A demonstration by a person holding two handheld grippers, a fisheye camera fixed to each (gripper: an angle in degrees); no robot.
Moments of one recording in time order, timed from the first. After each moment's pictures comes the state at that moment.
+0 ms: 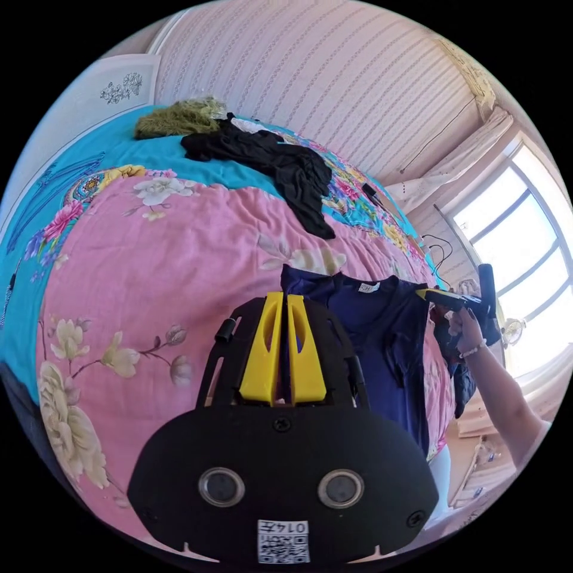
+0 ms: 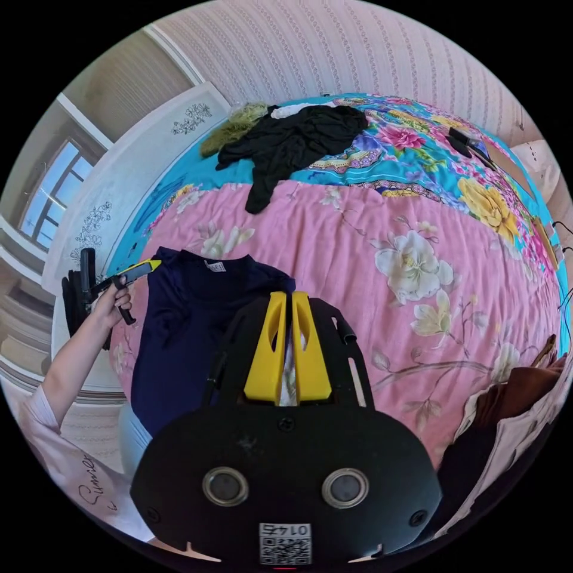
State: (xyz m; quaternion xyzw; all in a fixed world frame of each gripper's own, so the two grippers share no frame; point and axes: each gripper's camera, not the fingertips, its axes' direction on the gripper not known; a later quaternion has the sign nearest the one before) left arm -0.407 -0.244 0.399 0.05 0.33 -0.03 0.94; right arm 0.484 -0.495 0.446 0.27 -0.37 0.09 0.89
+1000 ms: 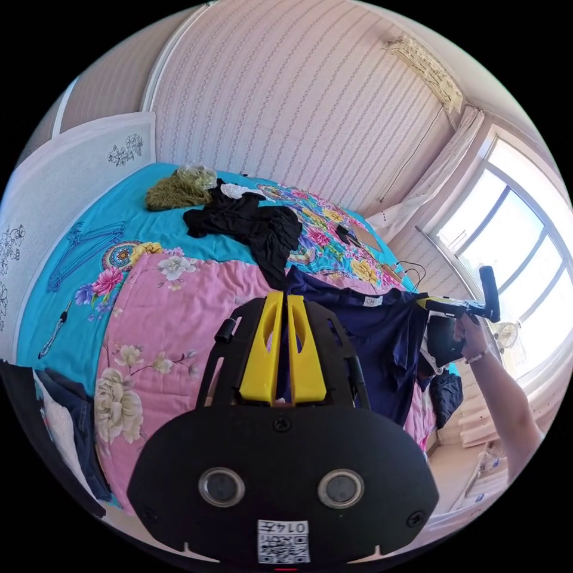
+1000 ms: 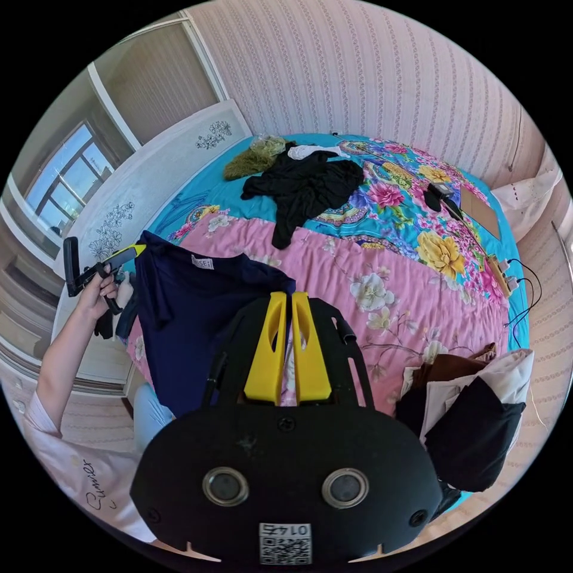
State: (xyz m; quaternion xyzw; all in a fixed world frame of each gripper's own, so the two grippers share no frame) left arm -0.430 -0.262 0.176 0.13 0.28 -0.04 0.95; right arm 0.603 -0.351 0.201 0.30 -0.32 0.08 0.90
